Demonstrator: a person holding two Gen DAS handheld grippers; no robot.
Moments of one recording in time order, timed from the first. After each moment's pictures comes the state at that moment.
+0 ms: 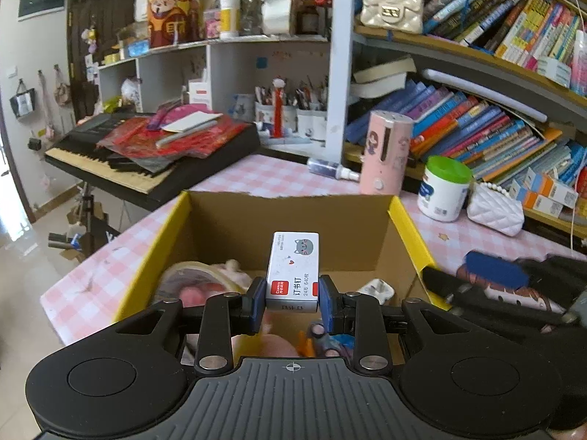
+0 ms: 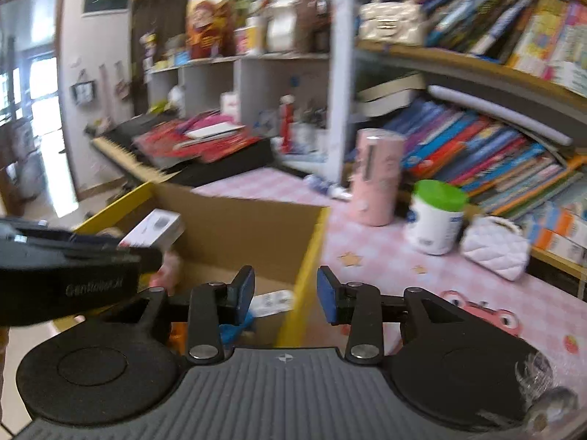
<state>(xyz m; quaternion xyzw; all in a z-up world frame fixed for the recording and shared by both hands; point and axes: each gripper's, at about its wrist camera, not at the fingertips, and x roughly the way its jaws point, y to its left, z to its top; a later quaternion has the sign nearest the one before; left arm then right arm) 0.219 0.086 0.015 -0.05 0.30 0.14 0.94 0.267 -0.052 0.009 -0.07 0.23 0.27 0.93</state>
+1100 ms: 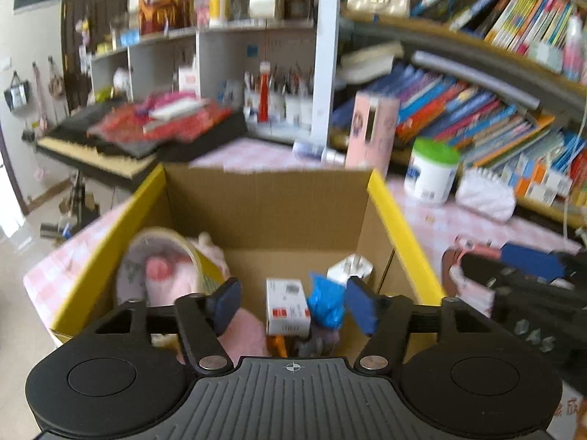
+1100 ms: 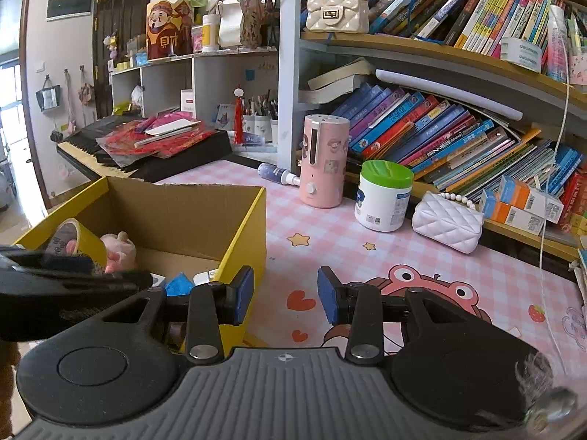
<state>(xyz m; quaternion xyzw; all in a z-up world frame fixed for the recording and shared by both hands) 0.212 0.063 0.000 -0.06 0.30 0.13 0.94 0.260 -0.091 0.003 -0.07 0.24 0.22 0.94</state>
